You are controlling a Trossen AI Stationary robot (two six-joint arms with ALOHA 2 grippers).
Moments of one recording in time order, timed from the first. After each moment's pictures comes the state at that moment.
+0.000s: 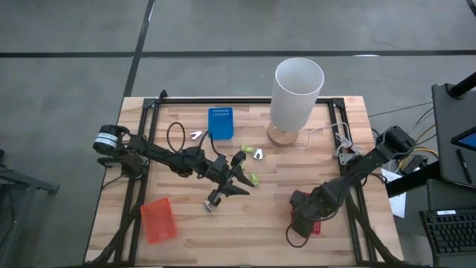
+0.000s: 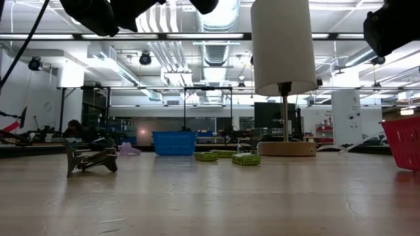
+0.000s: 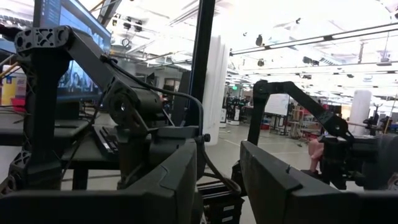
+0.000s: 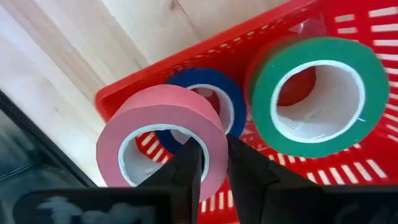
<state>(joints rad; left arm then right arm) -0.15 1.64 0.86 1.15 0.35 -0.24 0.64 1.56 1.01 -0.83 -0.13 1.31</state>
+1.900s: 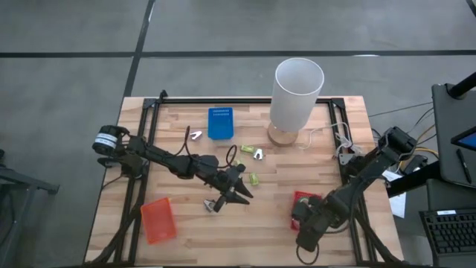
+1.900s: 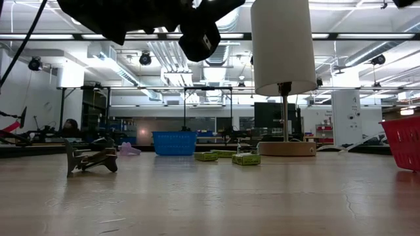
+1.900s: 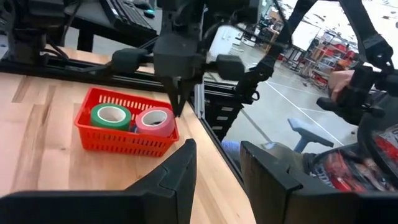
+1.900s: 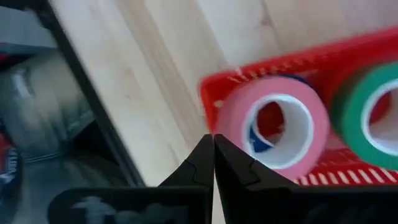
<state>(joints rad) -0.18 1.64 0.86 0.68 0.34 -0.33 0.77 1.56 1.07 -0.73 0.00 1.29</state>
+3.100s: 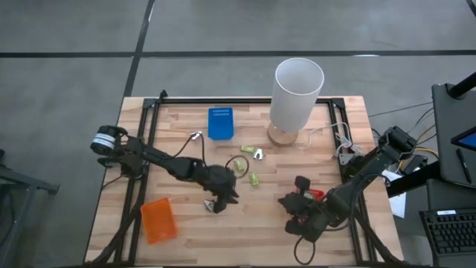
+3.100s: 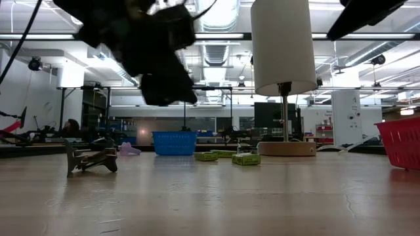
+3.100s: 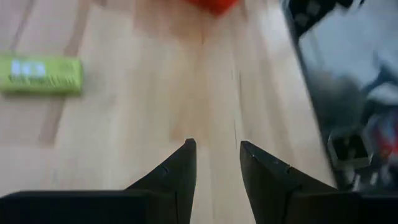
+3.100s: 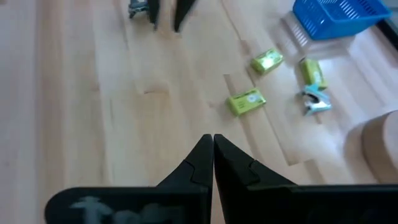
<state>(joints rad) -0.22 1.61 0.86 0.14 0.18 -0.44 0.73 1.56 1.13 -0.72 0.72 0.81</state>
